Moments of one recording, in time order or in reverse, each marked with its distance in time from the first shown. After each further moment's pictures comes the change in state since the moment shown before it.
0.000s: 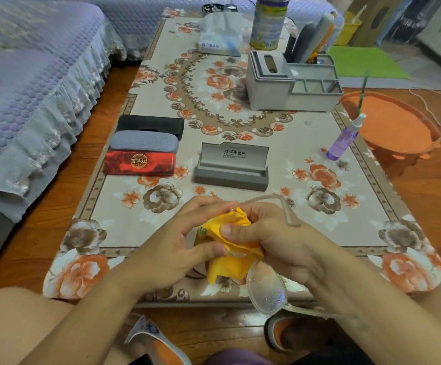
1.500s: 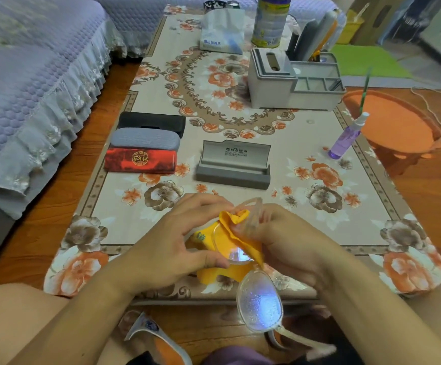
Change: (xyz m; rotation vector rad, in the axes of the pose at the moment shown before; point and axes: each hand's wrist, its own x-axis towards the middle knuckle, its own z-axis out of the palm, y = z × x) left_hand -0.003 0.011 -0.008 0.261 0.004 0.103; right_hand -0.002 0.011 -0.009 -0.051 -0.003 -0.002
